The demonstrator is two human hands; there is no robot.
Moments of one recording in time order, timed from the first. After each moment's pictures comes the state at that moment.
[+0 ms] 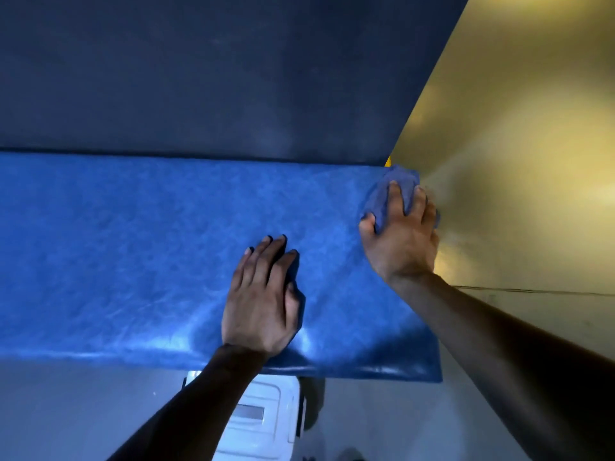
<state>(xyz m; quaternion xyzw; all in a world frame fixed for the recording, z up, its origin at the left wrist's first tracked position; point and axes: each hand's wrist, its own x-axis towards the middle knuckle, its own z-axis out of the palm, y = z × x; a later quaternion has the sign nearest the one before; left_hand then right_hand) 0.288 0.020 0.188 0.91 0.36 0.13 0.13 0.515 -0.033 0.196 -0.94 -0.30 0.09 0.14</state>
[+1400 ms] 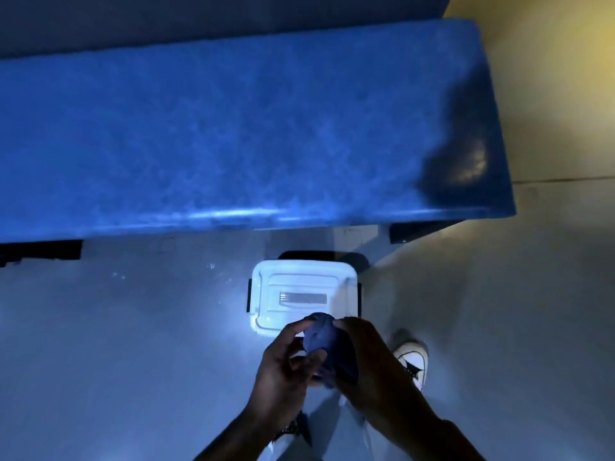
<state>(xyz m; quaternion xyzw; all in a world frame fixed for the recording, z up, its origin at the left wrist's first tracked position) 0.034 -0.141 0.173 0.43 0.54 0.03 0.72 0.160 -0.256 0.167 -0.77 -0.38 0.42 0.29</state>
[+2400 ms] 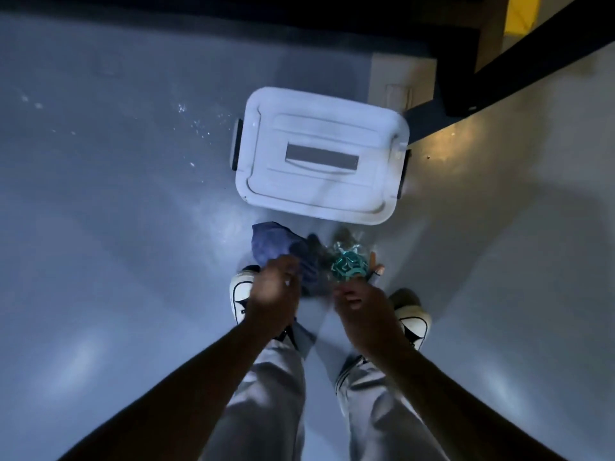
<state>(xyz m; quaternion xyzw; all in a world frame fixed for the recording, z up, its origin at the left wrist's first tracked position) -0.095 -0.221 -0.070 0.68 0.55 -0.11 0.47 0.032 -0.333 -0.031 -0.81 -0.16 0.53 0.20</state>
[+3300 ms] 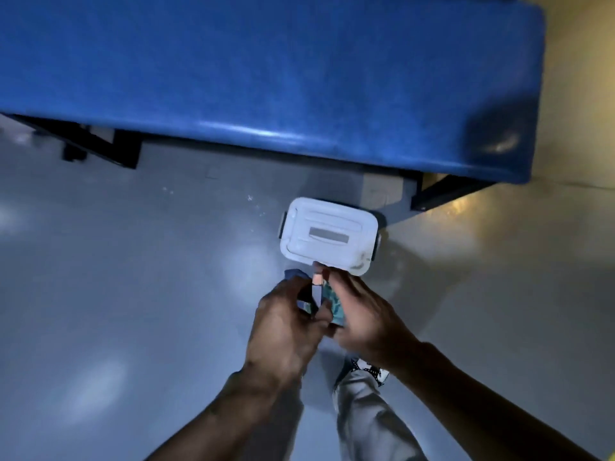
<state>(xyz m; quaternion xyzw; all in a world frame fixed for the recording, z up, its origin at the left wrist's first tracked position) -0.046 -0.186 0.312 0.66 0.57 0.01 0.49 0.098 -0.256 0.277 -0.70 -0.53 0.45 0.18</state>
